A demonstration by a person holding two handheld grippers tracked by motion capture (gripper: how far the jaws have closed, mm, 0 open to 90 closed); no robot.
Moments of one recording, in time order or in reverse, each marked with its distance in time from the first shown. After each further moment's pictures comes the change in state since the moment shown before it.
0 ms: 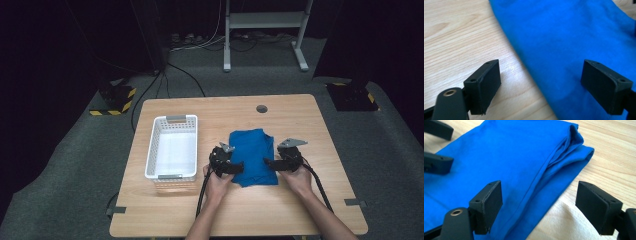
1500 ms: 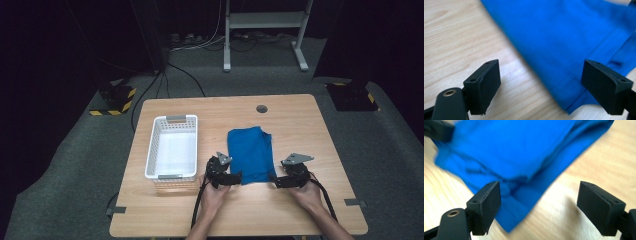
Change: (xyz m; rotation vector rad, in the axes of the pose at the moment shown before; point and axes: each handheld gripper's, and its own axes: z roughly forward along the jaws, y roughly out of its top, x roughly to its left) left arm -0.008 -0.025 -0.029 -0.057 -0.040 0.016; right arm 0.015 -0.037 -0.031 0.010 0.069 -0.099
